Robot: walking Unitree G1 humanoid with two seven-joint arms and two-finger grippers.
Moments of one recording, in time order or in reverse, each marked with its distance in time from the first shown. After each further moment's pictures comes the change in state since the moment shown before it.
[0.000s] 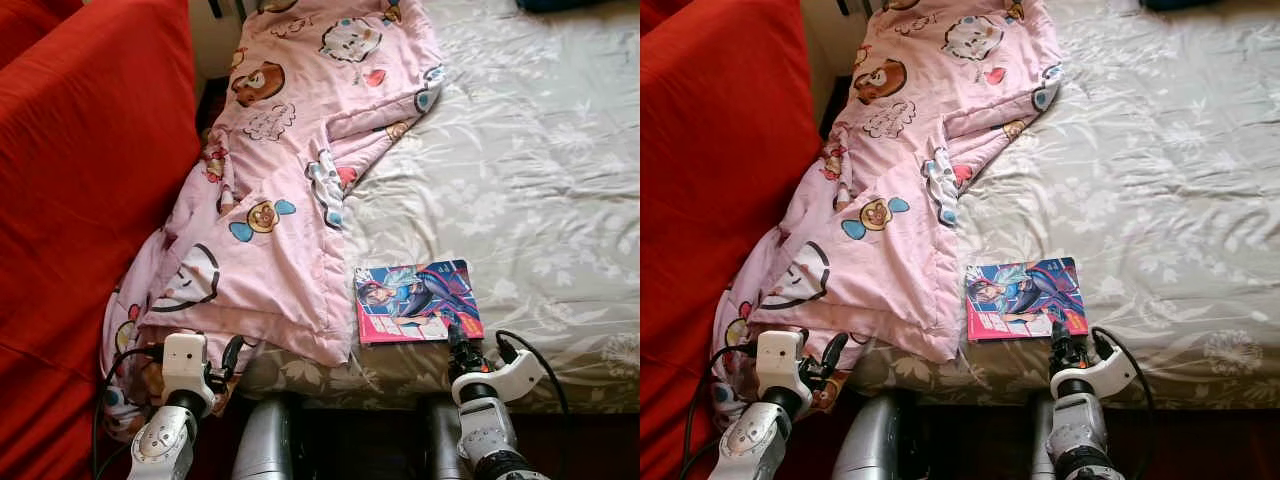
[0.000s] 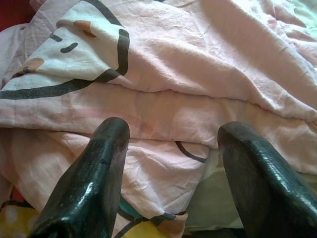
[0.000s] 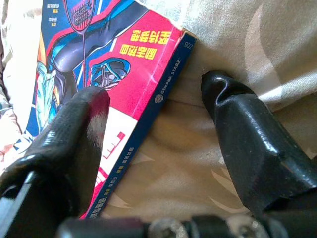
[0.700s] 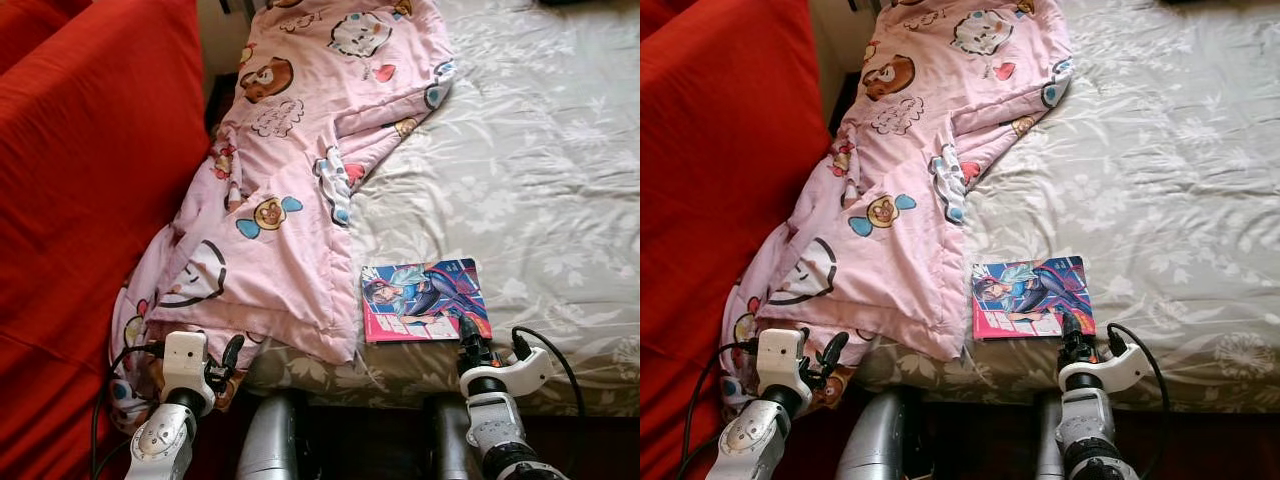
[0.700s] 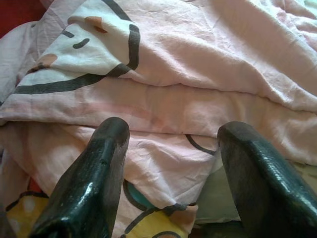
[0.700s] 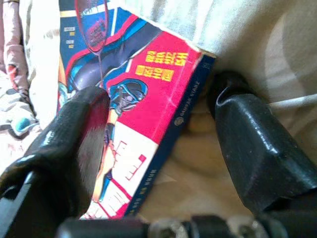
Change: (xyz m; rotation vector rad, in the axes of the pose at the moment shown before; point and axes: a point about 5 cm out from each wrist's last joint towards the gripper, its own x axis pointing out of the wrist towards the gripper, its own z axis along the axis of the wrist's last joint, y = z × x) left arm 0.001 0.001 0.003 0.019 -0.001 -0.010; right arm 0.007 0.004 0.016 0.103 -0.040 0.045
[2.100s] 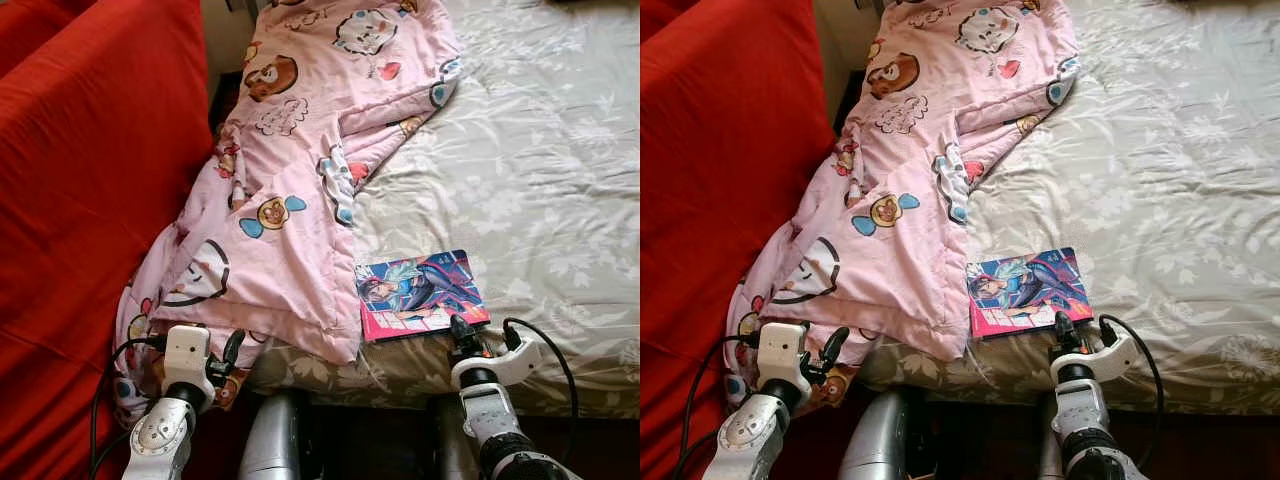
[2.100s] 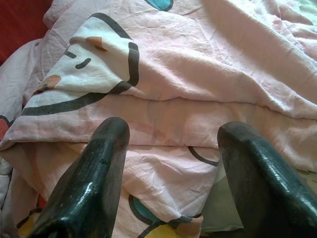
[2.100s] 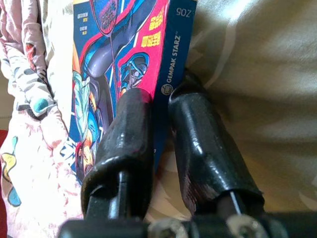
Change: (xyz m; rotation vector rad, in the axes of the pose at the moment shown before) left arm 0.004 -0.002 0.009 0.041 -0.026 -0.017; right arm 0.004 0.011 -0.008 0.005 0.057 0.053
